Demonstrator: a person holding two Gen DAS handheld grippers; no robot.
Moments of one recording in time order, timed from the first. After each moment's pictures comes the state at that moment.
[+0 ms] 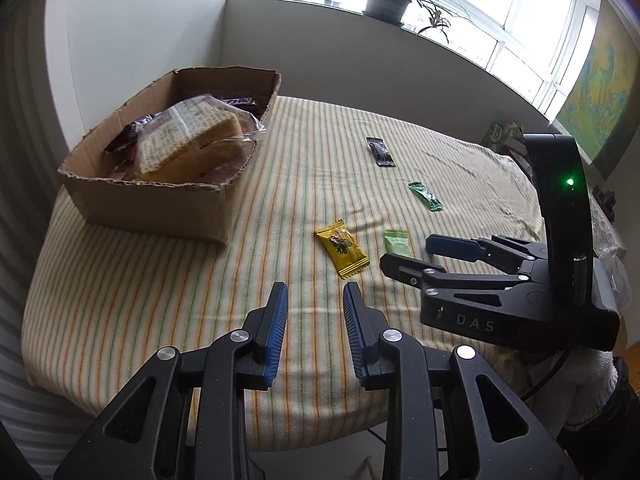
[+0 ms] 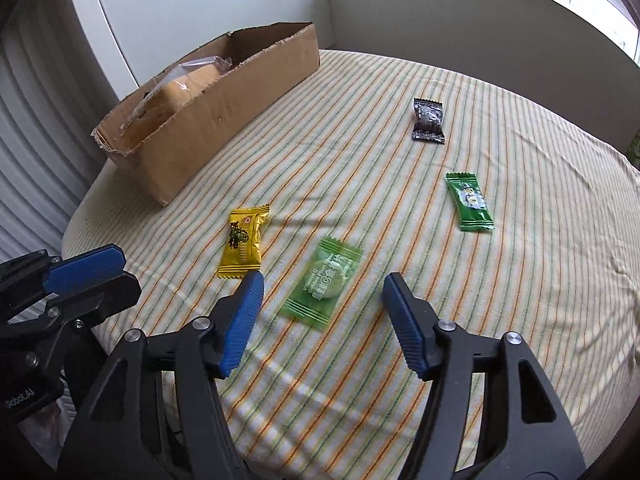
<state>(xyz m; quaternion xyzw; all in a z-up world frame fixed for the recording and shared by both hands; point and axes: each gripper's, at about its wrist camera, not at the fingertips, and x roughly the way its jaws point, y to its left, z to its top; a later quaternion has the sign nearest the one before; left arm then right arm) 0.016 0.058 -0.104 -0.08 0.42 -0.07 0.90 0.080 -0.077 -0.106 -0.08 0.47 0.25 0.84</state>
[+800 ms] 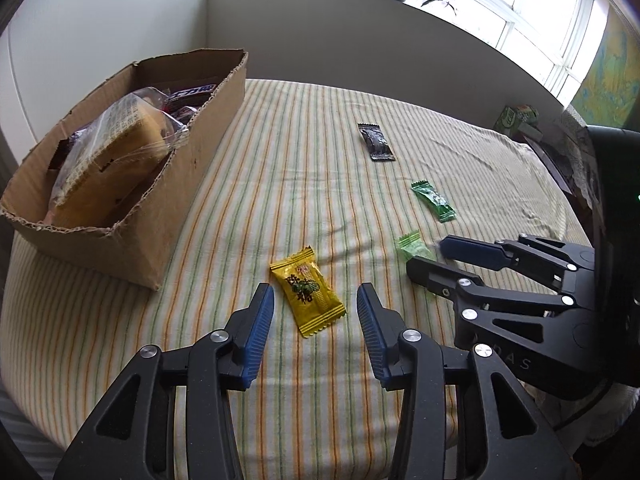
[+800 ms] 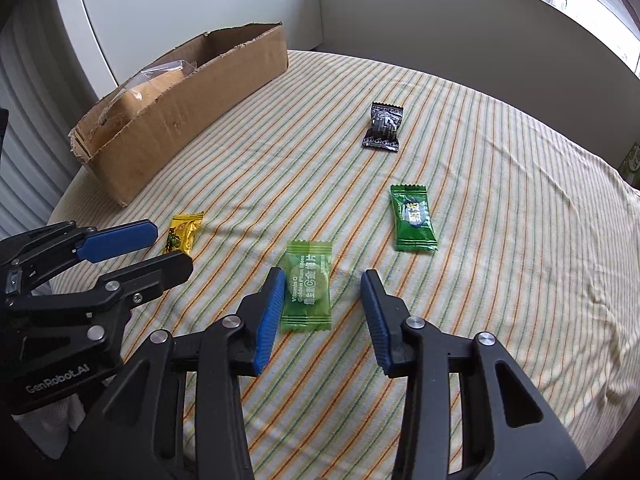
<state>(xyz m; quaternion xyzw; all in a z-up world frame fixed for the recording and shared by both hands) 0.076 0.019 -0.125 -0.07 0.45 -0.05 0.89 0.107 -0.107 -0.103 -0.11 0.47 0.25 0.84</state>
